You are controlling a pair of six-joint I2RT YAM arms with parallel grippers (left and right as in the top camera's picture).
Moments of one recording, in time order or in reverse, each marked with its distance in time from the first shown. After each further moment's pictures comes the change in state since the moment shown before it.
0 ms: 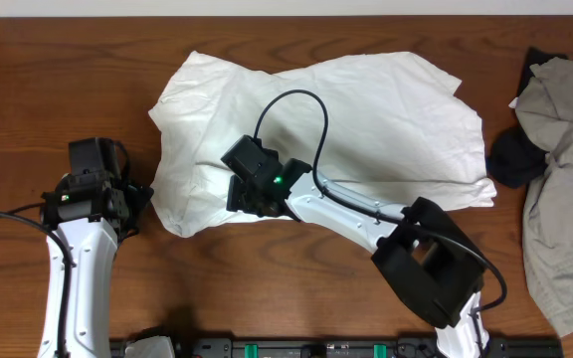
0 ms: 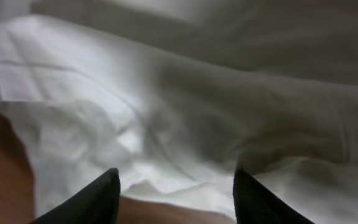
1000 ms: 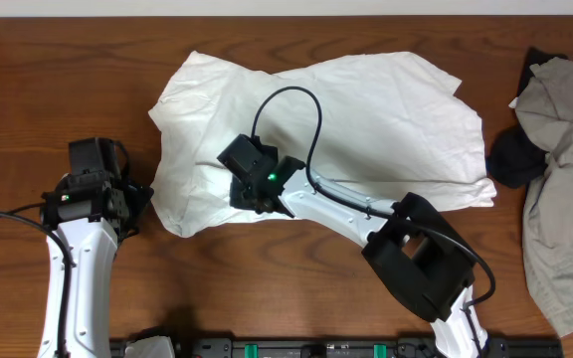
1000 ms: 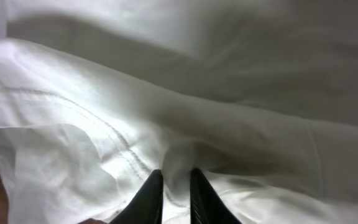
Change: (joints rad) left arm 0.000 0.000 0.000 0.000 0.000 0.000; right arm 0.000 0.044 0.058 -0.048 0.067 -0.033
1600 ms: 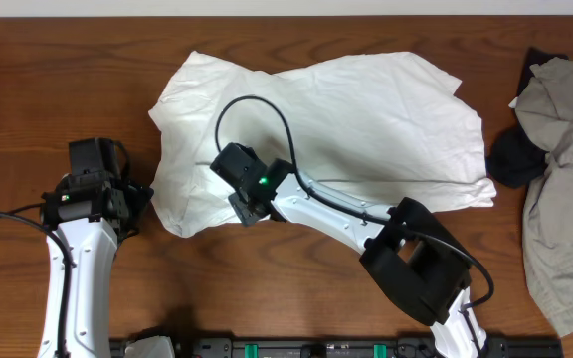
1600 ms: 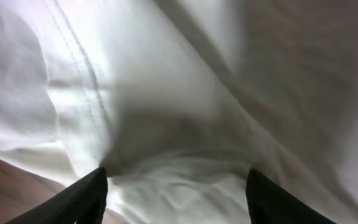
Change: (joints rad) left arm 0.000 0.000 0.000 -0.003 0.000 0.000; right arm 0.034 0.004 0.037 -0.138 0.163 -0.649
